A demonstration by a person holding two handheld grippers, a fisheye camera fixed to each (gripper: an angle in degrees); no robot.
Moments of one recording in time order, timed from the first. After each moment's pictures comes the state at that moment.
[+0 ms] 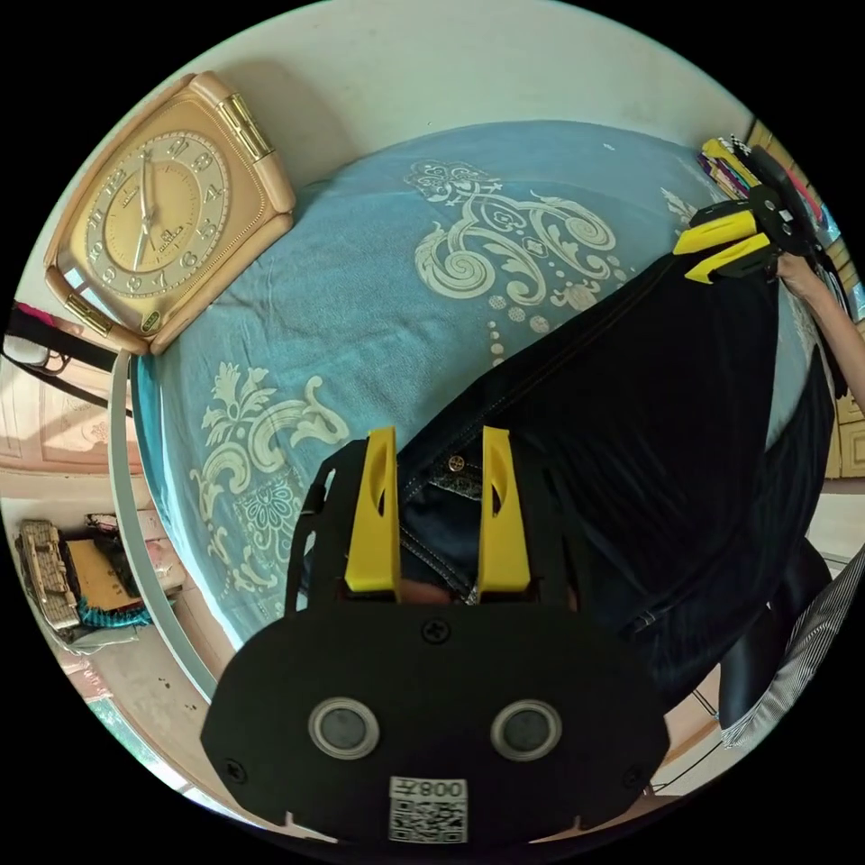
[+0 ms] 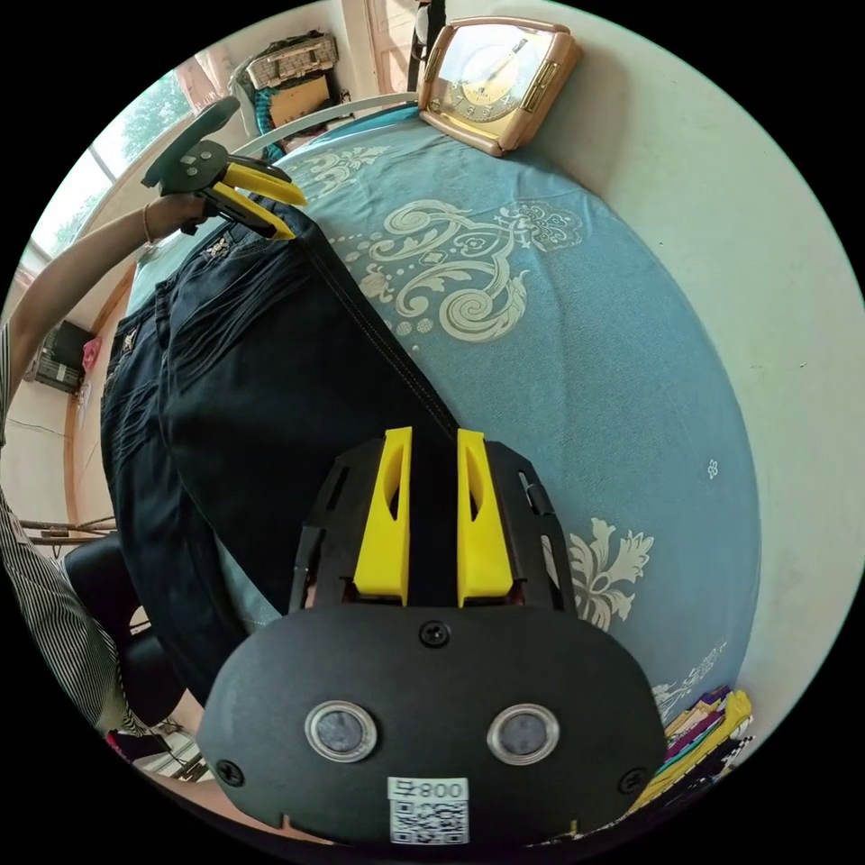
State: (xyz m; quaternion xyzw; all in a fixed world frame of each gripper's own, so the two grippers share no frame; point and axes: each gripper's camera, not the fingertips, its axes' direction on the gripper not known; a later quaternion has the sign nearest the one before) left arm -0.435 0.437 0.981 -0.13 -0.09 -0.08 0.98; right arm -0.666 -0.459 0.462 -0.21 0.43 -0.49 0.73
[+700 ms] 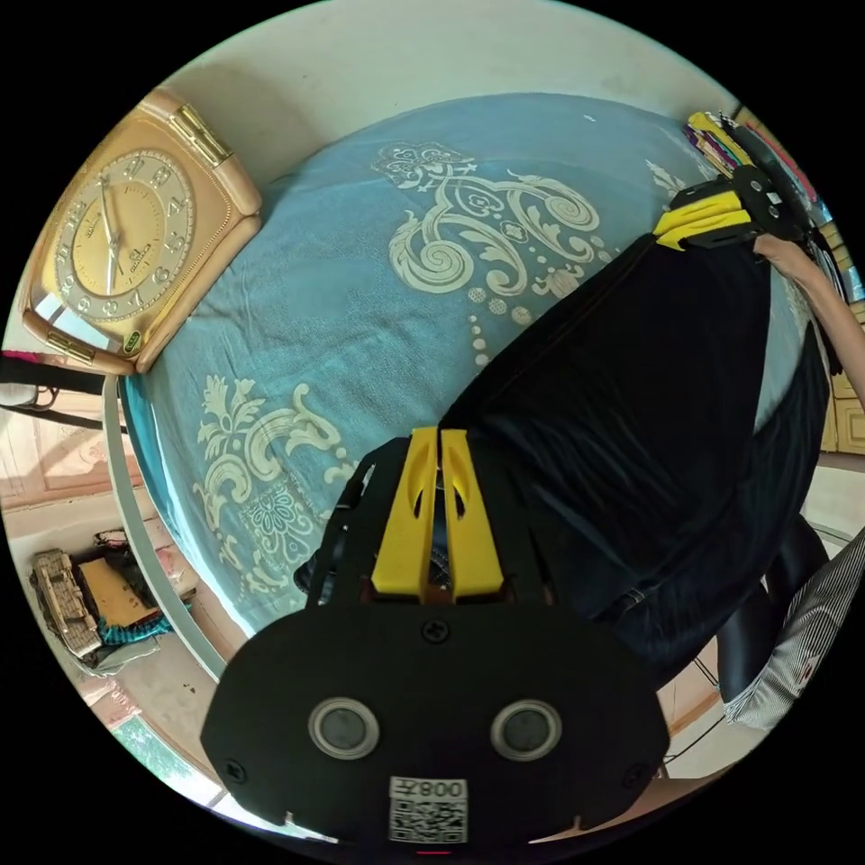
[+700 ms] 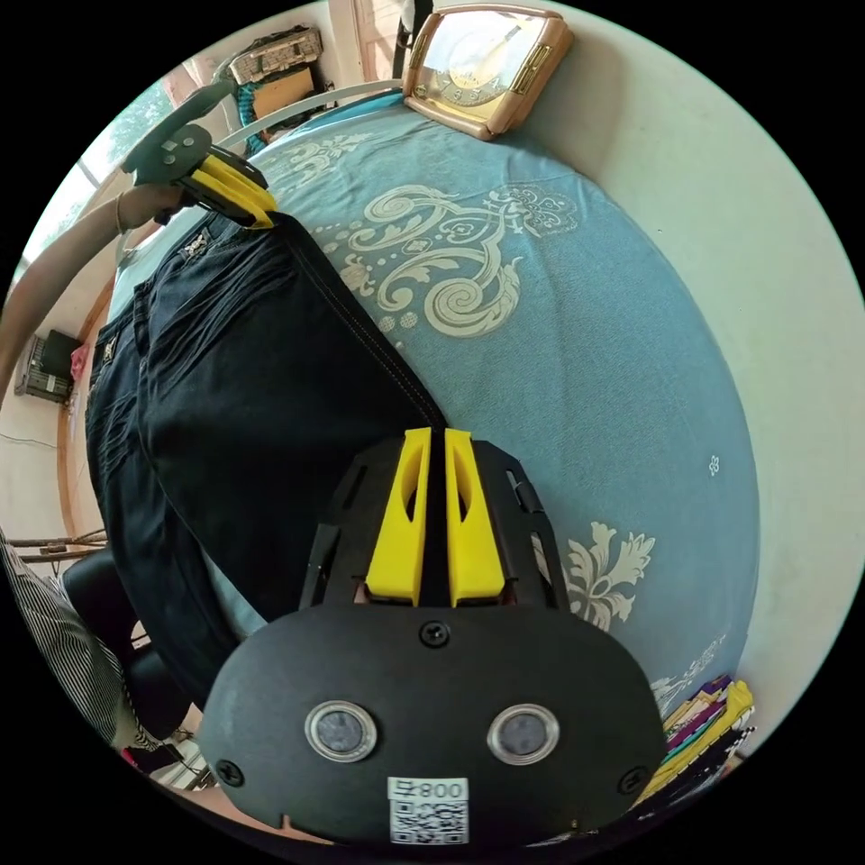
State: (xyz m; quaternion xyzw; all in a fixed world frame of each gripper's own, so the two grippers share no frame) left arm -0.476 0.353 0.944 -0.17 -0.09 -0.06 0.98; right arm -0.670 -0.423 0.434 -0.20 0.46 -0.47 0.72
